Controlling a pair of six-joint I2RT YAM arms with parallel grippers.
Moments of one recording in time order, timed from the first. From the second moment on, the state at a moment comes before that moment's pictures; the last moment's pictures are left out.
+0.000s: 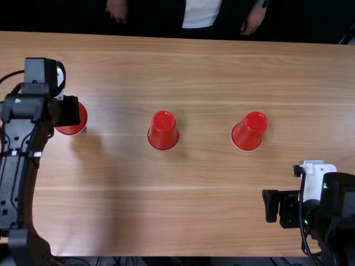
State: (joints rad) left arm 0.03 1.72 1.59 -0.97 -0.10 -0.11; right arm 0.02 0.90 1.20 -1.24 -0.09 -0.04
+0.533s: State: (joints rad) left arm 0.18 1.55 1.50 -1.05 -0.15 -0.18; right arm 0.02 0.90 1.20 -1.21 -0.09 -0.04
